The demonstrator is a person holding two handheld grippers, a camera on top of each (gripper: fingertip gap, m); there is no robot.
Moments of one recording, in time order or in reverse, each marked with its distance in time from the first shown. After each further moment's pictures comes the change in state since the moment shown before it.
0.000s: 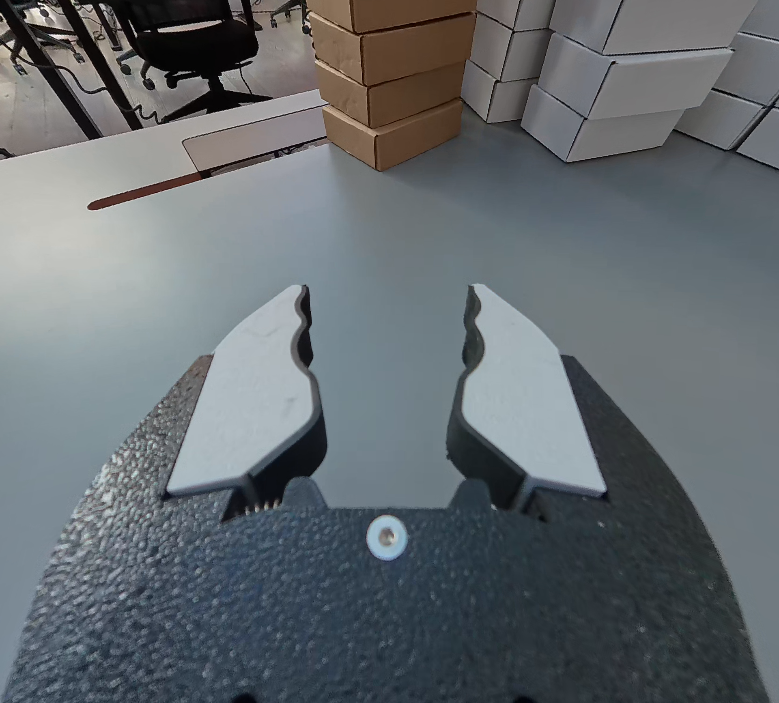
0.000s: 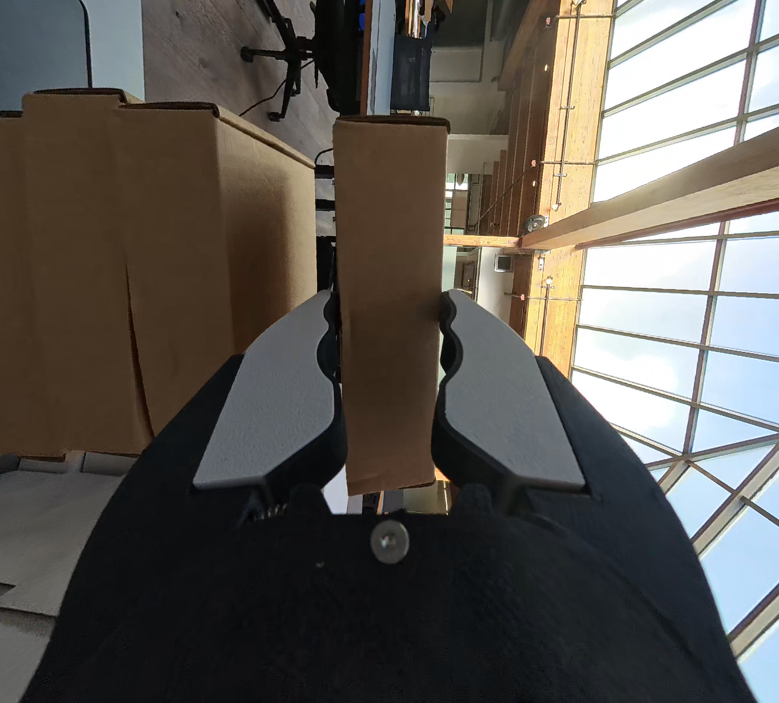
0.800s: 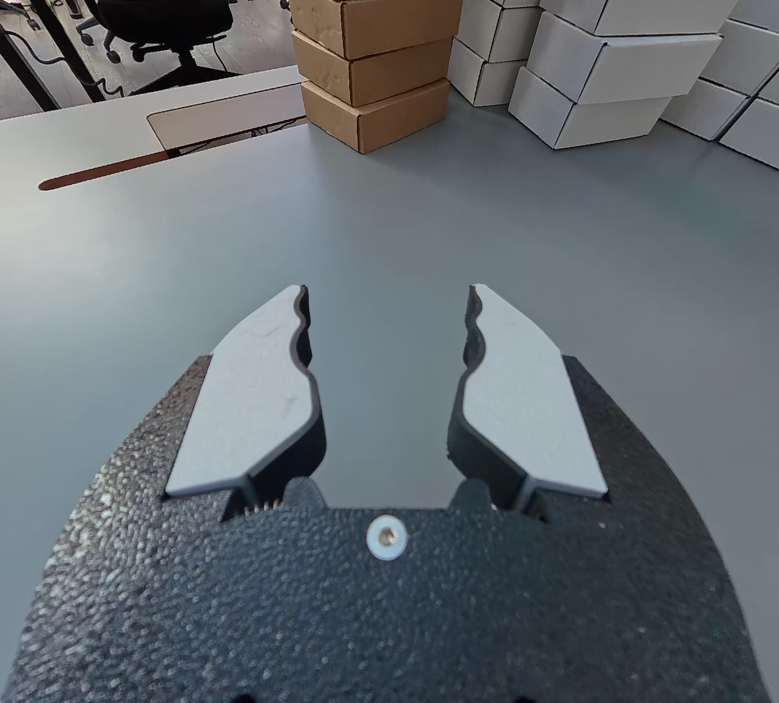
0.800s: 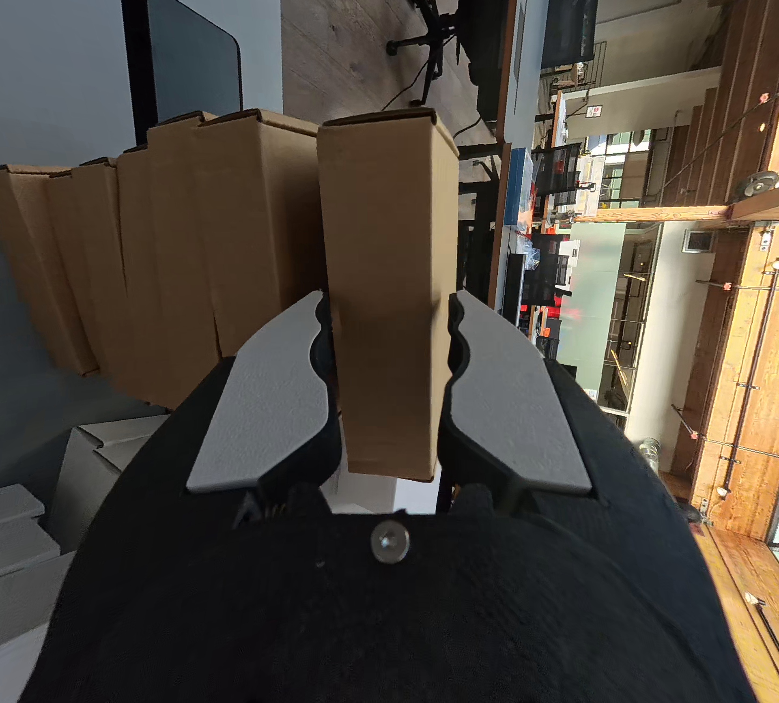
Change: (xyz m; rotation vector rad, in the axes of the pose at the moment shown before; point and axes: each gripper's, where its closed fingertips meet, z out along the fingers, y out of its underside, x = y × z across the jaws) left arm 0.007 0.010 0.009 -0.033 0.042 -0.025; right arm -0.024 0.007 0.010 -0.045 -0.371 0.191
